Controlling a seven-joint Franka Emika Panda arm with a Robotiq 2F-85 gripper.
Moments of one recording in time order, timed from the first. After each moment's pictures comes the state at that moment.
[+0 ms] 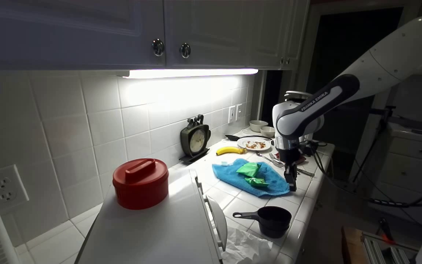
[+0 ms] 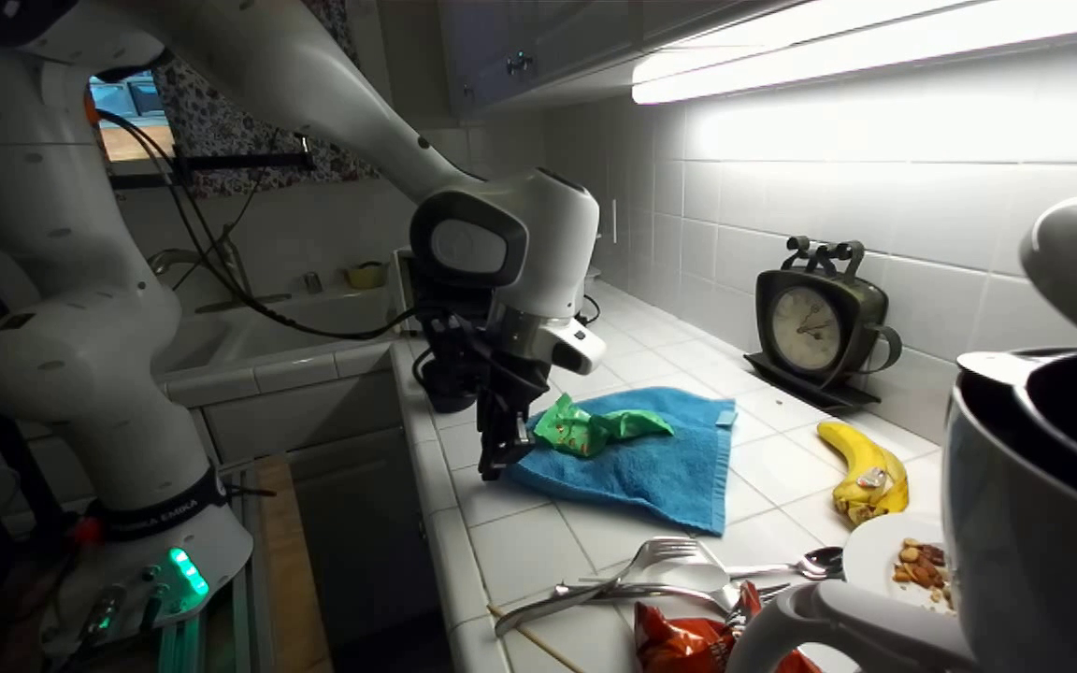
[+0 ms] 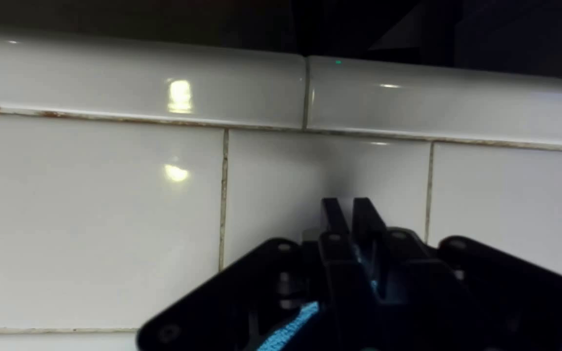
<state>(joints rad) -0.27 0.04 -0.27 -2.36 -0.03 2.09 -0.39</state>
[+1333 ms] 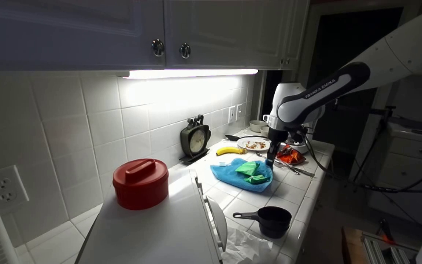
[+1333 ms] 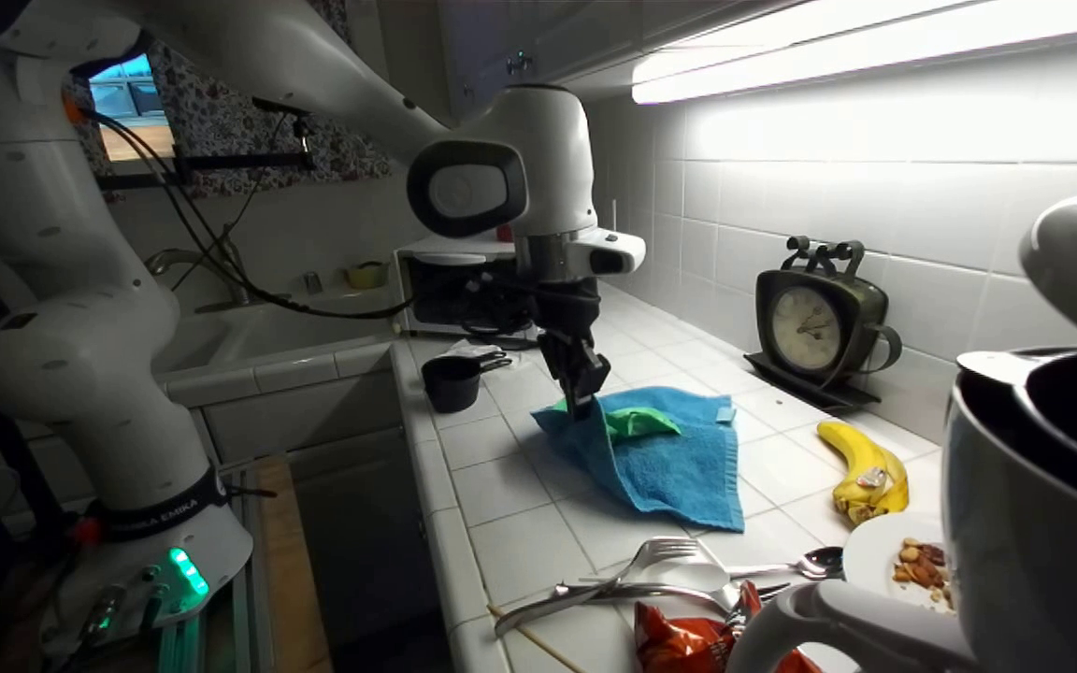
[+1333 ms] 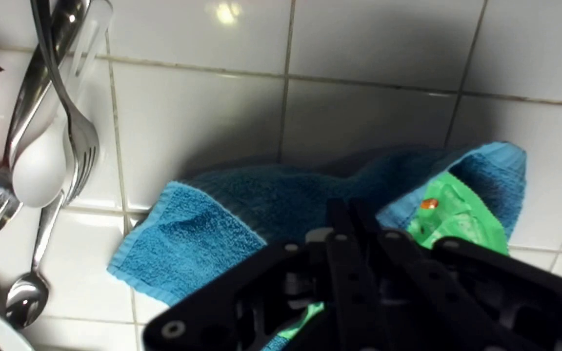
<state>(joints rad) -0.25 -0.04 -0.27 -2.31 -0.04 2.37 -0.39</state>
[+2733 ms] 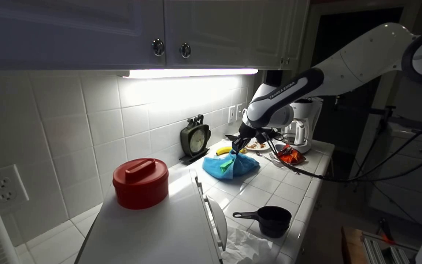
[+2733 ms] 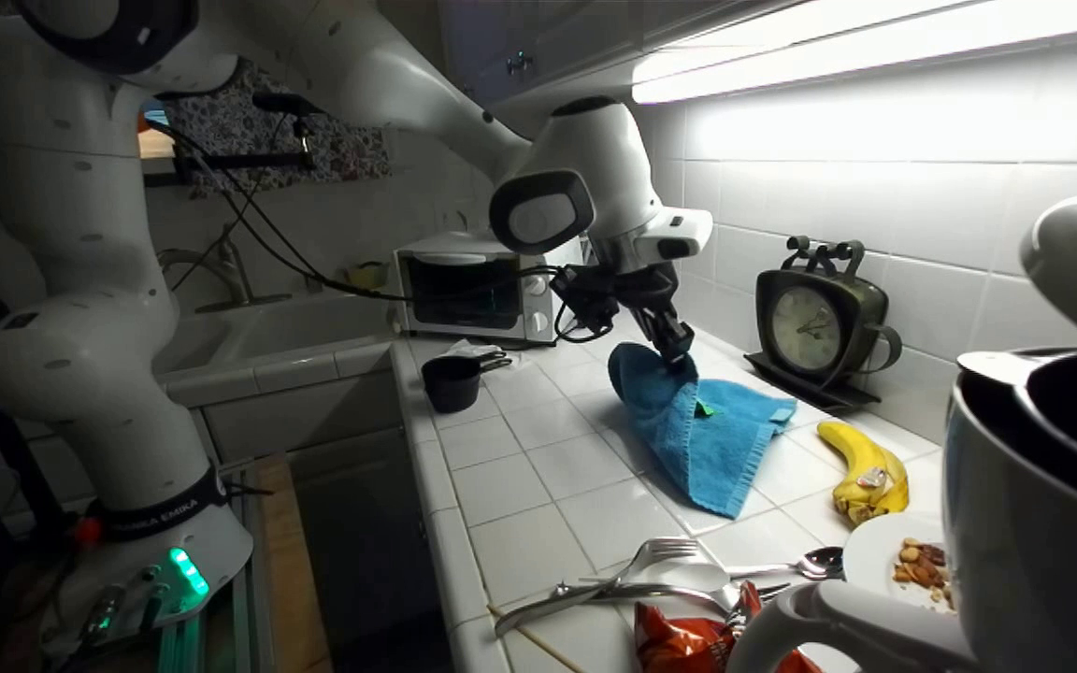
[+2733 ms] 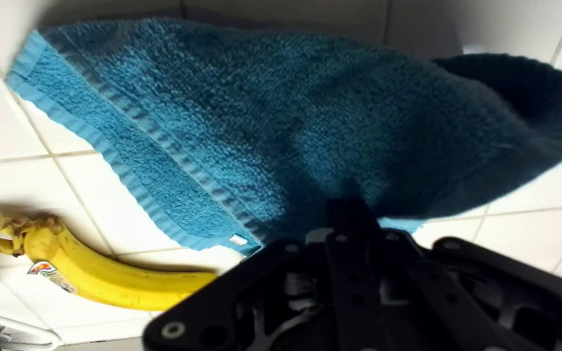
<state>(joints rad) -0.24 0.22 -0.17 -2.07 0.28 2.65 -0.34</state>
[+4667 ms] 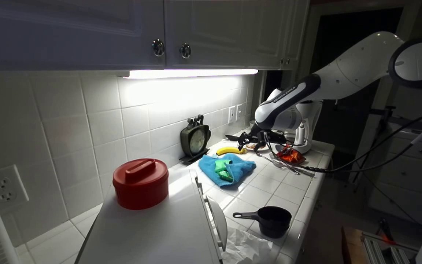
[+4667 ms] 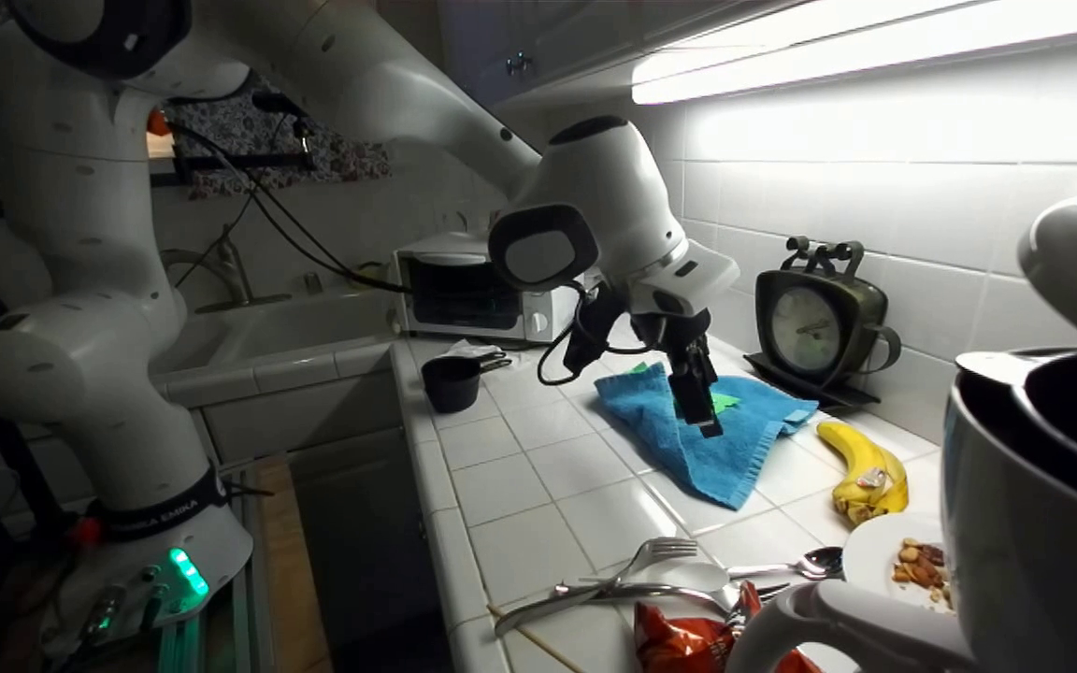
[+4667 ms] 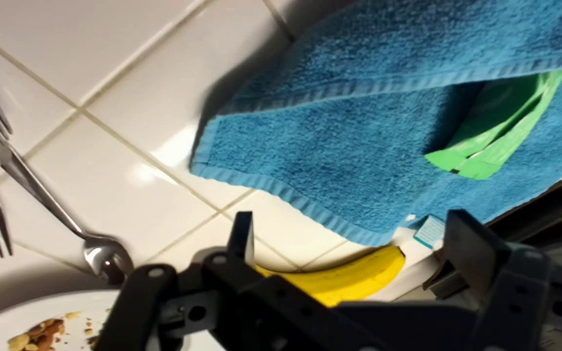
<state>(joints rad) -0.33 0.26 -0.21 -2.08 0.35 2.77 0.02</state>
